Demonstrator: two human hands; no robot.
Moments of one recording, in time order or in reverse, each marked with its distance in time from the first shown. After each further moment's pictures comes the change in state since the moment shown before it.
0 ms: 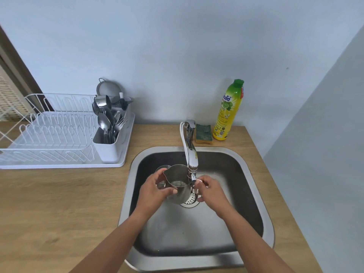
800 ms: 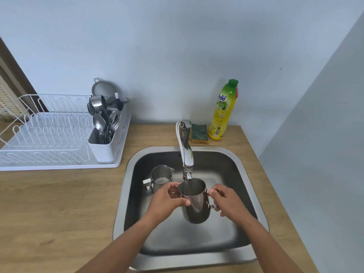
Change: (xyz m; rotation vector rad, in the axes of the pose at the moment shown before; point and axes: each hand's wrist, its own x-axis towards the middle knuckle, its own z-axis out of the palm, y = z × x) left_hand -0.015 0.001 0.036 0.012 -0.189 -0.146; right_hand -0.033 0.020 -0.051 -0.233 -0.015 0.023
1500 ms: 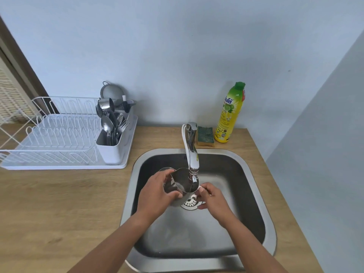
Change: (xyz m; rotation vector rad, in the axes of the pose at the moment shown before) left_hand -0.007 0.018 -0.037 0.406 0.279 0.301; right_hand 0.031 -0.008 0.051 0.351 -0.035 -0.025
